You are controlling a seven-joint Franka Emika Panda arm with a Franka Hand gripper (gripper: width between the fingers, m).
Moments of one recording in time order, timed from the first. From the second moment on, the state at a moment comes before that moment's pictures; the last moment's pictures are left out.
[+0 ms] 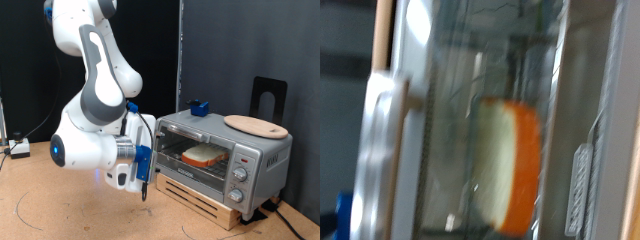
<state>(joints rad) -1.04 0.47 0.69 -2.13 0.75 1.64 -0.25</state>
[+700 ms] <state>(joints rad) -0.97 0.58 0.68 -2.02 0.76 1.65 -0.20</state>
